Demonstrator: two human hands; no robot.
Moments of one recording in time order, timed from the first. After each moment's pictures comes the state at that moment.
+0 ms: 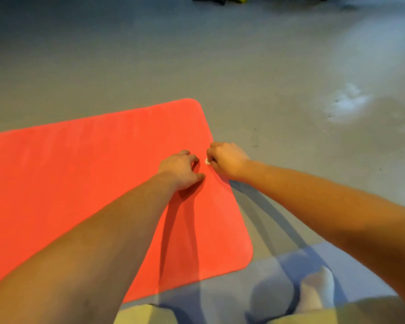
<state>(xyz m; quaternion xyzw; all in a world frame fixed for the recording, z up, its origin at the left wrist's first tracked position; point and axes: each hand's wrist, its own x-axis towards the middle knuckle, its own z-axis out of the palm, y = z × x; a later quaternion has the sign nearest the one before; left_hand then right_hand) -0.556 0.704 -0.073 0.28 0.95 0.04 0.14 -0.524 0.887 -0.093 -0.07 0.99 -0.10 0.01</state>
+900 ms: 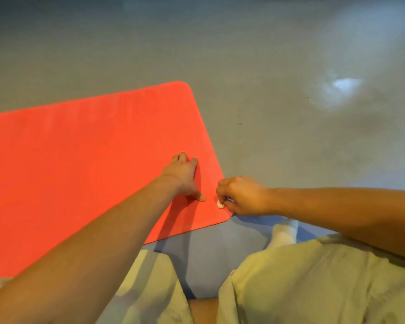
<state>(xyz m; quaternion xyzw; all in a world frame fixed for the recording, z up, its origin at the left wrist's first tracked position) -0.447 0.695 -0.064 0.30 0.93 -0.03 0.22 -0.325 0.877 -0.076 -0.17 0.96 -0.16 0.14</state>
